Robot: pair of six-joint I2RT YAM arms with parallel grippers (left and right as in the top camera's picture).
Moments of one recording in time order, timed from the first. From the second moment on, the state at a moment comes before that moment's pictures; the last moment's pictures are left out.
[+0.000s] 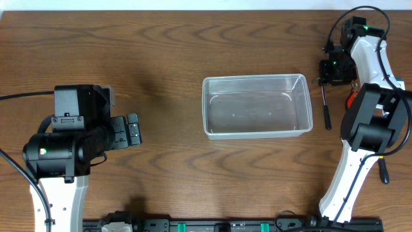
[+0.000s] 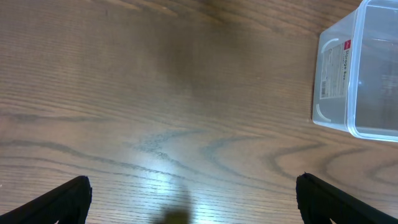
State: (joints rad) left arm 0.02 1.08 1.28 -1.32 0.06 -0.12; right arm -0.20 2.37 2.01 -1.19 0.00 -0.17
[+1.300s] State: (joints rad) left arm 0.02 1.08 1.28 -1.32 0.06 -0.12; right arm -0.20 2.37 1.92 -1.13 0.02 -0.20
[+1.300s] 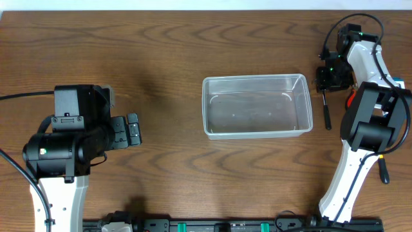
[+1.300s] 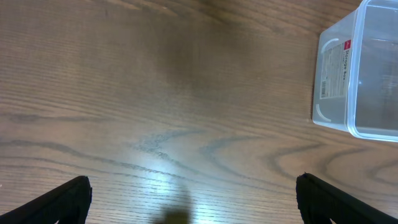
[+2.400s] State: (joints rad) left arm 0.02 1.08 1.28 -1.32 0.06 -0.12; right arm -0.20 2.36 1.89 -1.10 0.02 -0.22
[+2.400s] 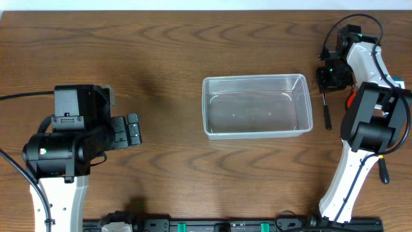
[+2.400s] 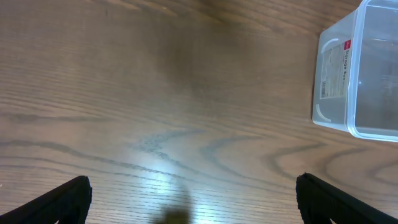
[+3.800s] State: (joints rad) left arm 0.02 1.08 1.28 -1.31 0.06 -0.12; right arm -0.15 2.37 2.47 -1.50 0.02 -0.27
